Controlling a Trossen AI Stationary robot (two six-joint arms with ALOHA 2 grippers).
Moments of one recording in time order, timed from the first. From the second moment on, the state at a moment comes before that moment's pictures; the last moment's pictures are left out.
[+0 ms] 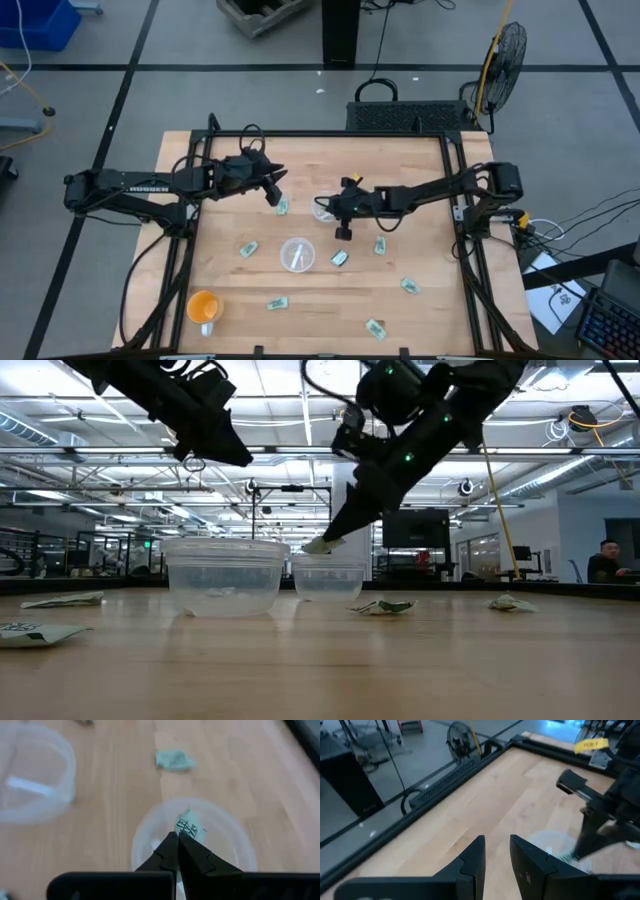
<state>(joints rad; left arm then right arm) 0.17 1.09 0.72 -0.10 -0.34 -0.23 -0.04 1.73 0.94 0.07 0.17 -0.05</state>
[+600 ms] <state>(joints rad) 0.17 1.09 0.72 -0.17 -0.34 -0.28 -0.12 1.77 0.94 0.05 0.05 -0.03</state>
